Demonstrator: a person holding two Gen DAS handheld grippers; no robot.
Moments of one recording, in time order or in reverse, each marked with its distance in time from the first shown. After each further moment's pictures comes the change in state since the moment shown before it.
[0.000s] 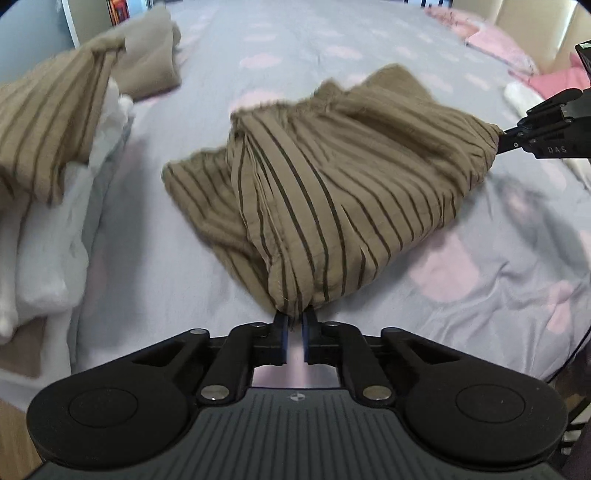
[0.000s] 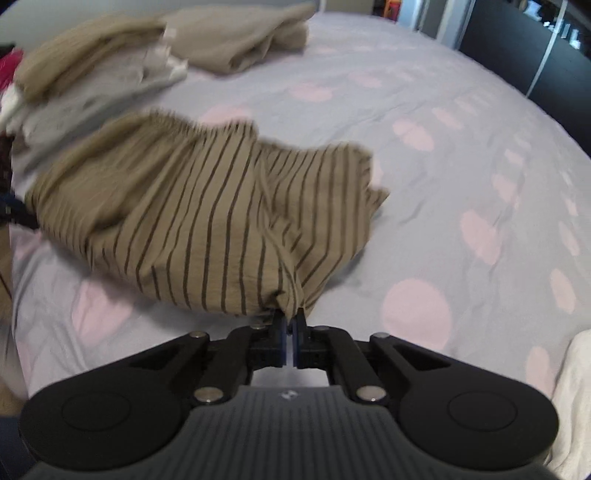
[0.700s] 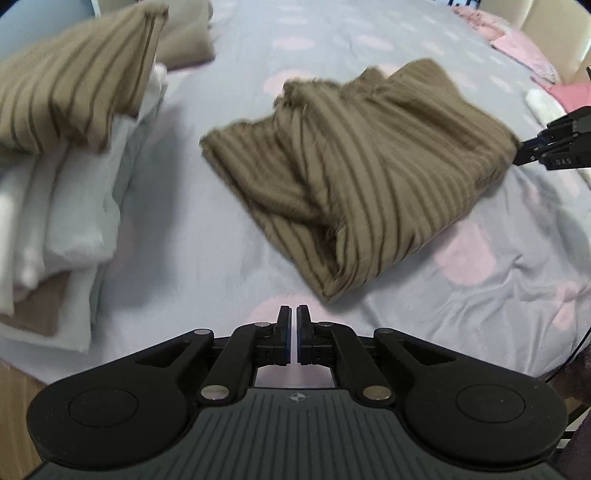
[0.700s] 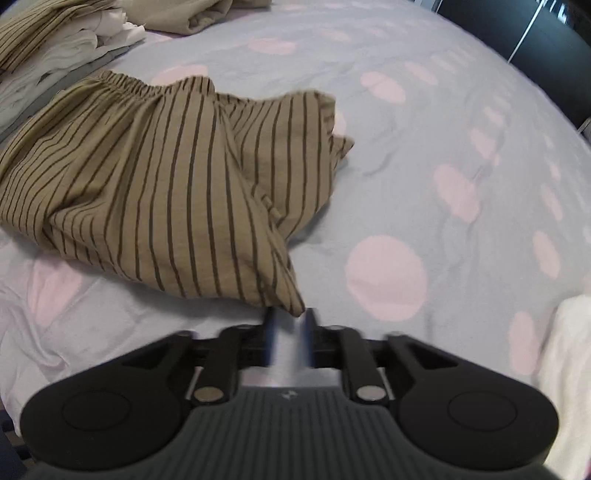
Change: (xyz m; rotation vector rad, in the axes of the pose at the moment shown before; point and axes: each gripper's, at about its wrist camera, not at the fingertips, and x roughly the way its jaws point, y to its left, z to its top) left arm -0.010 0.030 -0.004 -0.088 0.063 0.003; right arm 0.024 -0.013 -0.002 0.013 0.160 -0.095
